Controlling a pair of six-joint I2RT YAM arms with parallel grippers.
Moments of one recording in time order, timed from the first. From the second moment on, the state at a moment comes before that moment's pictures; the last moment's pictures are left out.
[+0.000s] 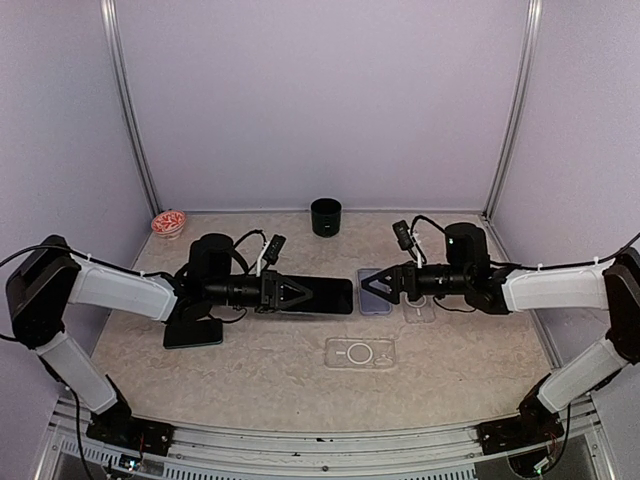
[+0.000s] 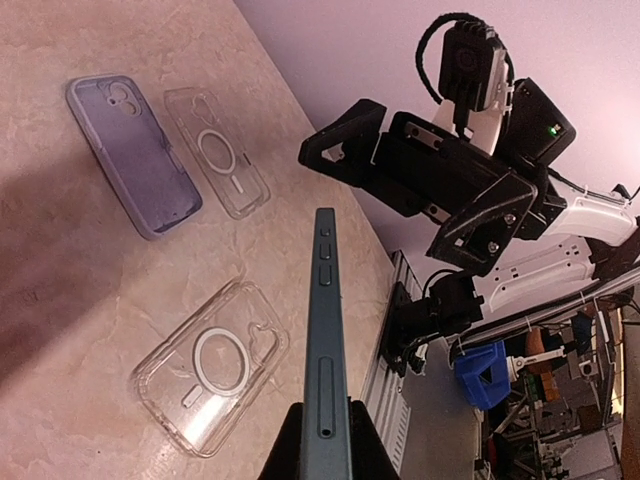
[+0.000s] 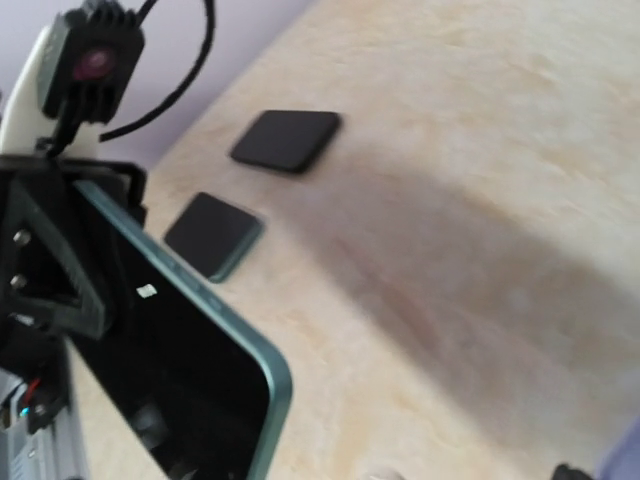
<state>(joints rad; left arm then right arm) -0.72 1.60 0.73 0.59 0.65 -0.78 0.58 1.45 0.71 0.37 -0.62 0.39</state>
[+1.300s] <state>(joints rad) -0.88 1.94 0.99 0.39 0.64 -0.95 0.58 1.28 0.38 0.29 -0.52 0.63</state>
